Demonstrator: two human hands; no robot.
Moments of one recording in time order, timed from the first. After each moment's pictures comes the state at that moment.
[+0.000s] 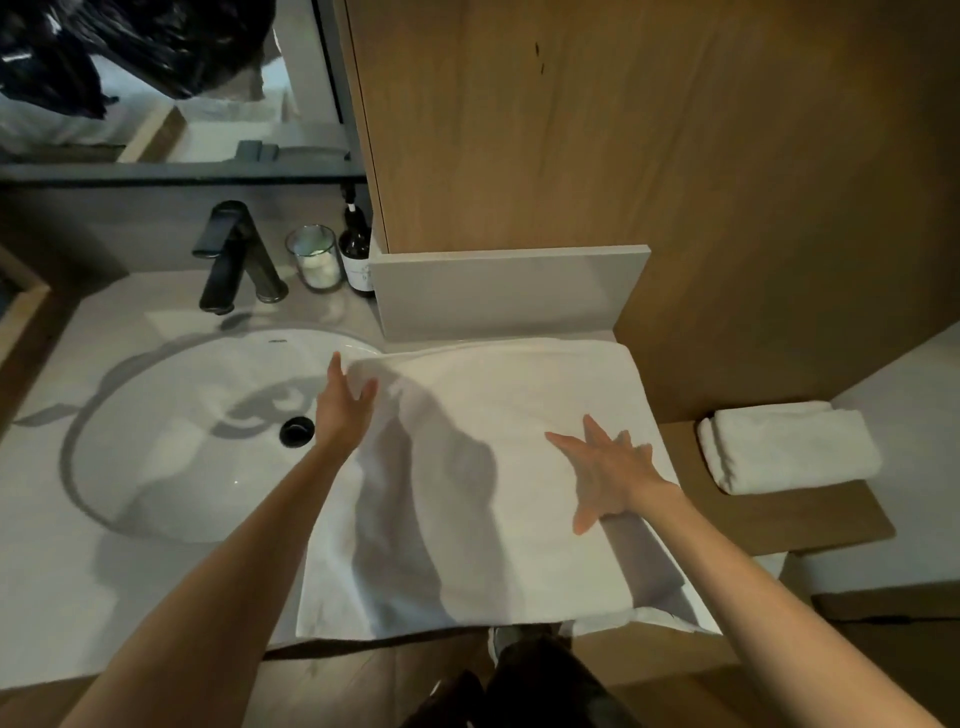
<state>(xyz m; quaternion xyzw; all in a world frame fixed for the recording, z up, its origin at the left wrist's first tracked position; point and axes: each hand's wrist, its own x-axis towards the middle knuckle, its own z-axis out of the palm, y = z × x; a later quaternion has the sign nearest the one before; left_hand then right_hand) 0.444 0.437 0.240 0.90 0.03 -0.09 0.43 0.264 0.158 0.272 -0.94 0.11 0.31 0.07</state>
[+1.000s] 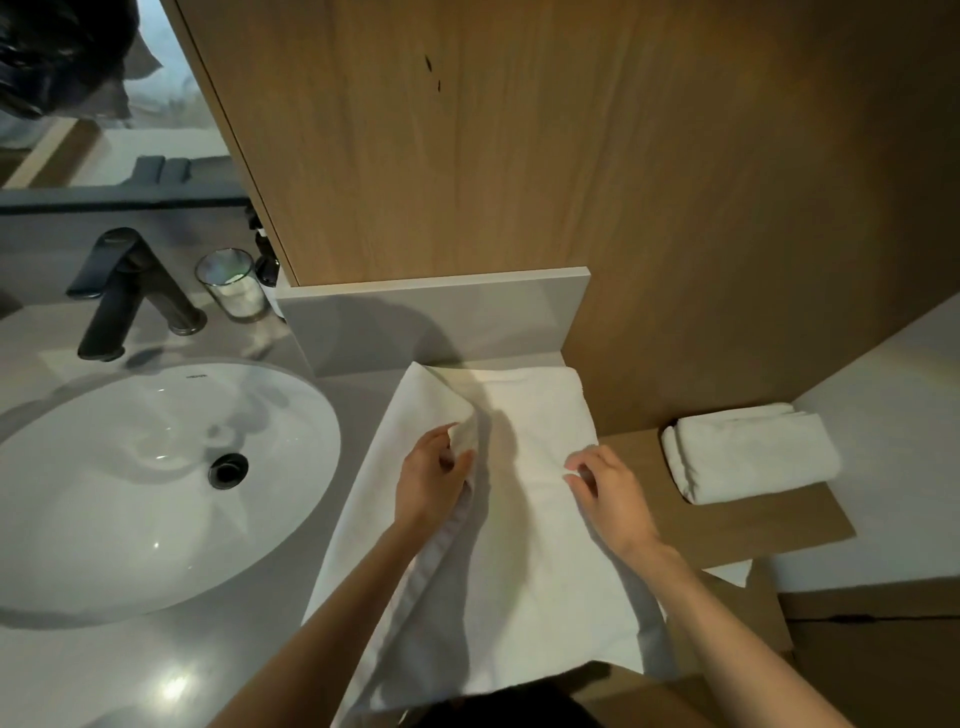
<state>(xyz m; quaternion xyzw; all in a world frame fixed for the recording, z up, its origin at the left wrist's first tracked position) 0.358 0.291 0.228 0.86 -0.14 -0.15 0.46 0.240 0.081 0.223 -0.93 0.20 -0.04 0.30</state>
